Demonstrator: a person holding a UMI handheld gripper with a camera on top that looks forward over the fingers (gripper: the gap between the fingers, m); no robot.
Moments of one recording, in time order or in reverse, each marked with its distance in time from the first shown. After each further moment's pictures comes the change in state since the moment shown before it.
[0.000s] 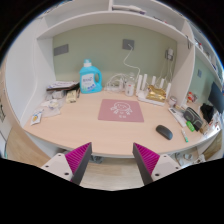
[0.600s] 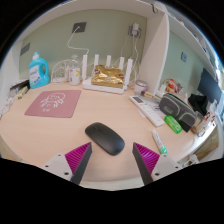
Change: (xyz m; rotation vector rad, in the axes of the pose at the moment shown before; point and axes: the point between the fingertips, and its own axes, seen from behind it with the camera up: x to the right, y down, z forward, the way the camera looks) arm 0.303 0.045 0.178 0.016 0.176 0.039
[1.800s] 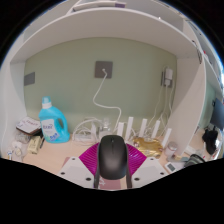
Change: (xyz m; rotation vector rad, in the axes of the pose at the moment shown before) arm -0.166 -0.301 0.013 0.310 -0.093 0.009
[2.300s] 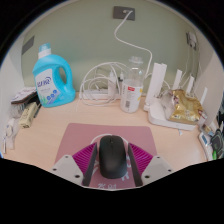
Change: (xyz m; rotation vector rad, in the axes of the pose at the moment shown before) arm -0.089 0.178 0.094 -0.344 -0.082 -0.004
